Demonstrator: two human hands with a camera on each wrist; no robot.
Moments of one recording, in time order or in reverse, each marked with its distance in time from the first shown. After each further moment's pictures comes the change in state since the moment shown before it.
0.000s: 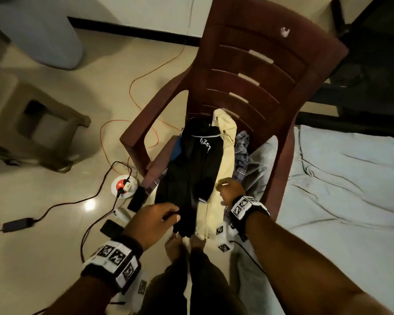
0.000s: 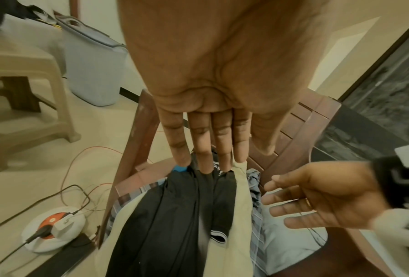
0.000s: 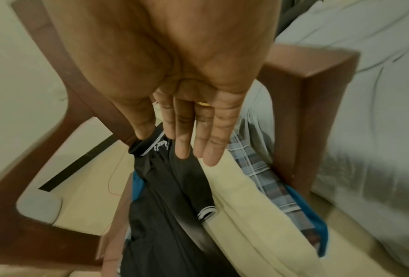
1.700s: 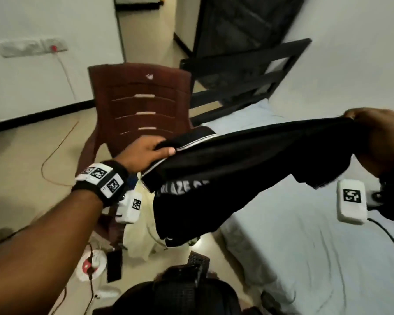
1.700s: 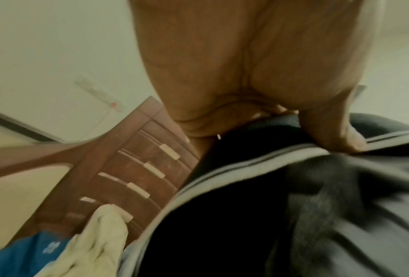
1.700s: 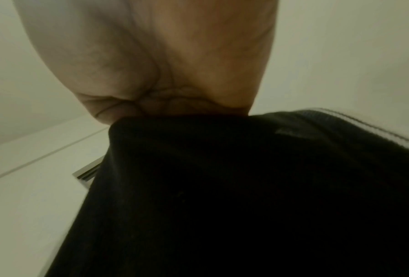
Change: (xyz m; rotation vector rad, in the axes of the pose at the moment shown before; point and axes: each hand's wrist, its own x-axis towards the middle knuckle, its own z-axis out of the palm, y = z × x) left_hand 0.032 0.215 -0.123 0.035 -0.293 0.814; right_hand -0.446 0.045 -0.257 0.685 0.845 -0.558
